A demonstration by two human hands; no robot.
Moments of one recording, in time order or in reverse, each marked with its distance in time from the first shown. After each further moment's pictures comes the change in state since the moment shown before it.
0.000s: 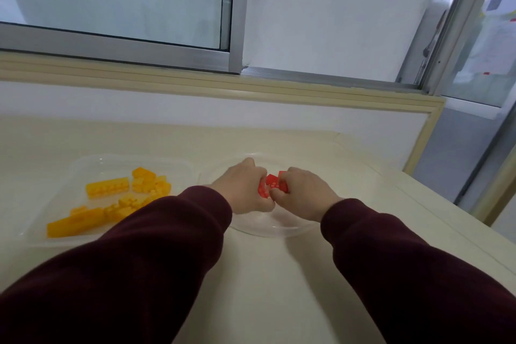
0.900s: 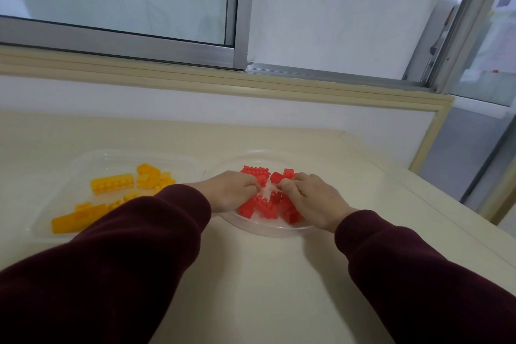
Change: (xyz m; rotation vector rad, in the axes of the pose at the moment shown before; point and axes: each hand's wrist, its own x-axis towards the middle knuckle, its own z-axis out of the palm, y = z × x) left_hand -0.014 -0.017 -0.017 -0.107 -0.264 -0.094; right_hand -0.012 0.009 0.010 0.058 -0.005 0.020
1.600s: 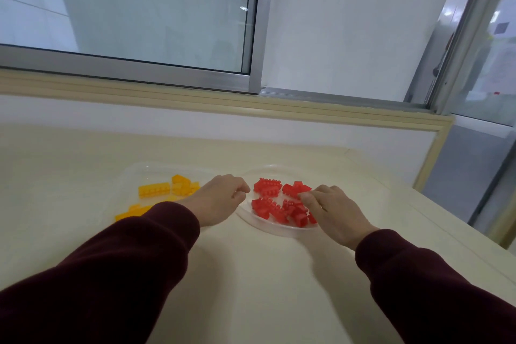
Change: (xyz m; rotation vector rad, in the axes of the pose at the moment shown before) left_hand -0.075 -0.009 -0.025 0.033 0.282 0.031; right_hand -0.053 -0.025 -0.029 0.041 0.091 0.006
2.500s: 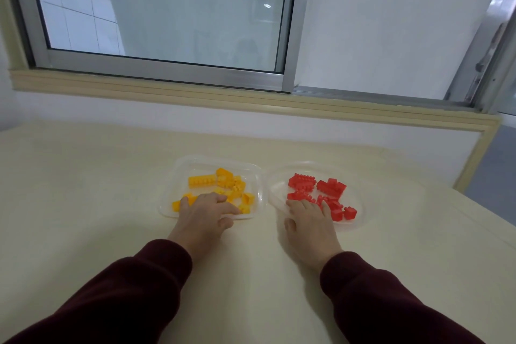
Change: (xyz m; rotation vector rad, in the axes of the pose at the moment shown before) left_hand -0.078 -0.089 0.003 0.183 0.169 -0.195; right_hand -0.002 -0.090 0.088 -0.141 0.078 -0.047
